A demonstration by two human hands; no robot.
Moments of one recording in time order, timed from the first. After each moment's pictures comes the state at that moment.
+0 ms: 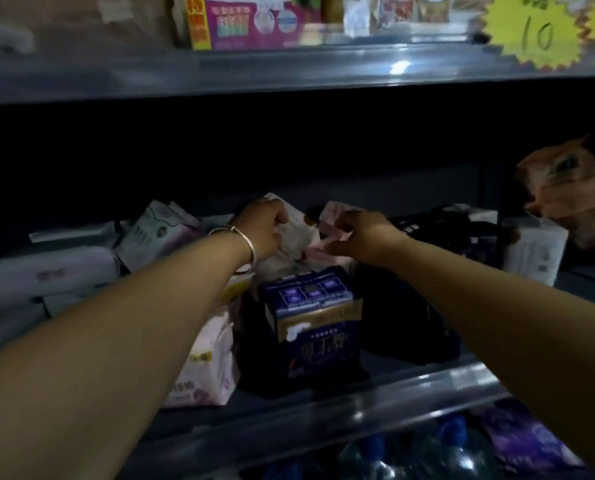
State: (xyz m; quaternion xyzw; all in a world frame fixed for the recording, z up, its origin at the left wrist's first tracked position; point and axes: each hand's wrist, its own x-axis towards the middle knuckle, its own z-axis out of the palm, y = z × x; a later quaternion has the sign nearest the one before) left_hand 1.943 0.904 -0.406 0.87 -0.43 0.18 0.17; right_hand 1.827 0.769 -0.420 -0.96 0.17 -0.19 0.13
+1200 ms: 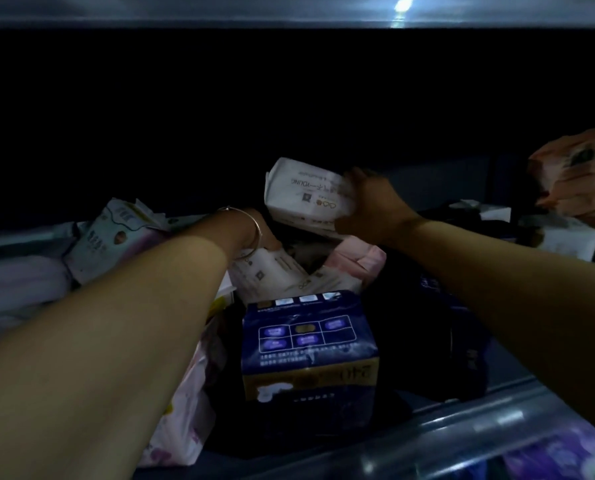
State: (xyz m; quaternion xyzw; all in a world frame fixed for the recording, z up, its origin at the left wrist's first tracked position) left_hand 1.996 0.855 -0.403 0.95 -0.30 0.02 0.08; right_hand 1.878 0.707 -0.413 -0.92 0.11 -0.34 0.13
